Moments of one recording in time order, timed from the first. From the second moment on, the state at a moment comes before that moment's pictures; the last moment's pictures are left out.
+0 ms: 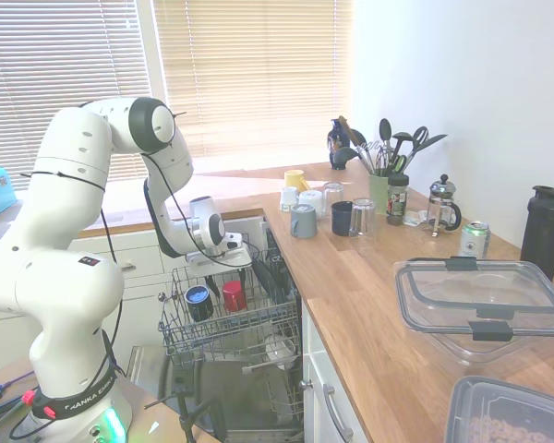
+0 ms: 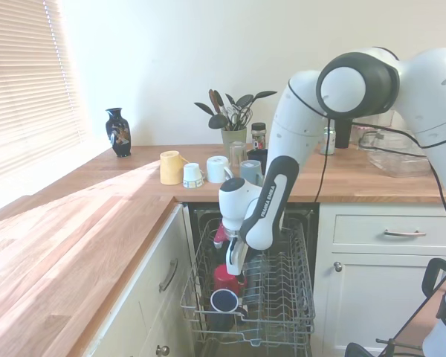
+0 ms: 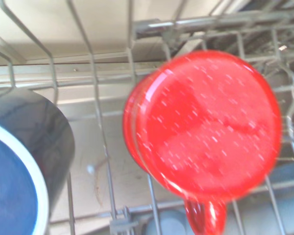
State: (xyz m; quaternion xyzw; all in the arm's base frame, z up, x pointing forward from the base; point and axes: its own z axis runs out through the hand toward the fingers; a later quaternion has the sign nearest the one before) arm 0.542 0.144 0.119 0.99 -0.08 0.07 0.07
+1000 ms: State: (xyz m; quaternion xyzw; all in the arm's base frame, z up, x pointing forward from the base) arm 0.583 0.145 0.071 0.99 -0.07 0.05 0.08
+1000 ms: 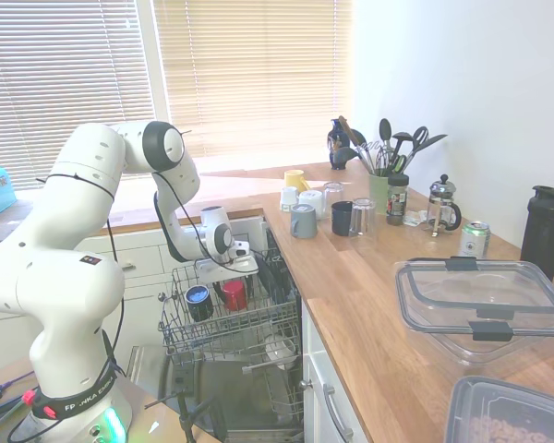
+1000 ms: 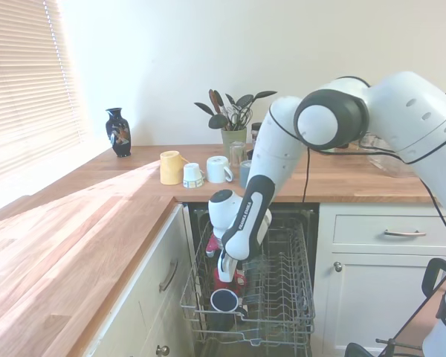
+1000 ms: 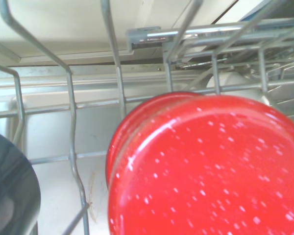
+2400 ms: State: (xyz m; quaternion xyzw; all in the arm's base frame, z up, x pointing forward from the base) arm 0.580 0.153 0.040 0.99 -0.07 0.05 0.07
